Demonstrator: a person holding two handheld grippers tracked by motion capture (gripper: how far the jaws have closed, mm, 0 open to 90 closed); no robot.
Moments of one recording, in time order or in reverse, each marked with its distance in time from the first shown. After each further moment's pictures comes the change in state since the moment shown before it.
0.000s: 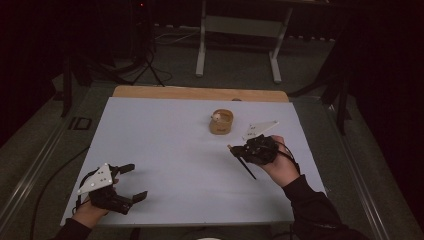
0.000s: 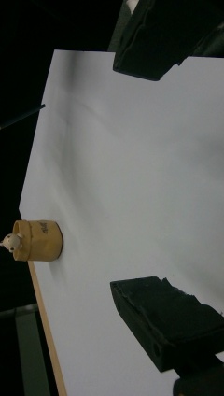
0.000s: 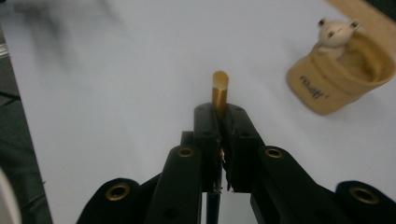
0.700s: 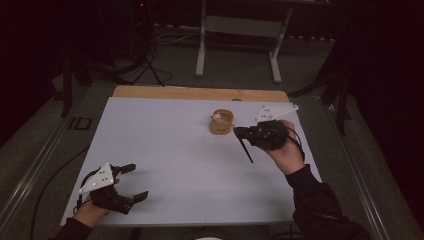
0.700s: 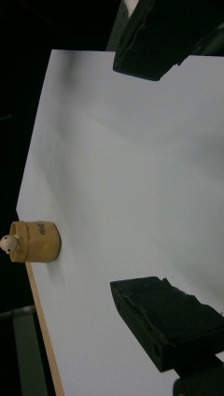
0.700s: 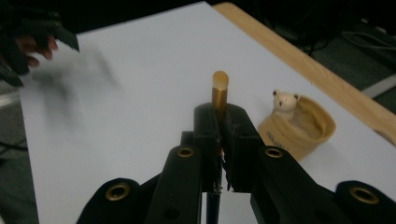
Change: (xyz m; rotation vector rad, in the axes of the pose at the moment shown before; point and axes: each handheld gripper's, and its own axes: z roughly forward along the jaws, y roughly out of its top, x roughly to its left) left arm 0.000 0.000 0.002 0.006 -0.003 0.001; right arm -0.017 0.026 -0.035 -0.196 -0.023 0.020
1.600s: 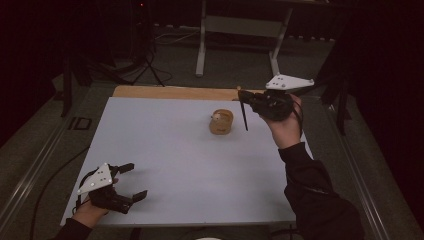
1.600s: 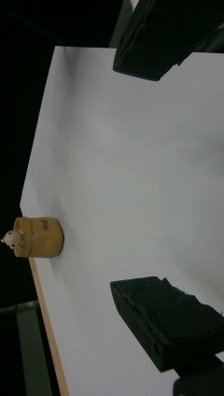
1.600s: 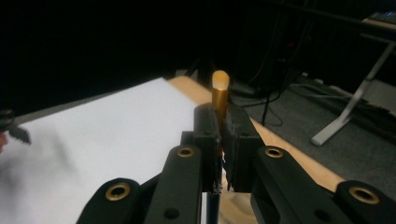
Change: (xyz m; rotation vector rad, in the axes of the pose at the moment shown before) left arm 0.000 0.000 -0.002 -0.010 0.013 -0.003; right arm -0.035 0.050 -0.013 -0.248 -0.158 0.042
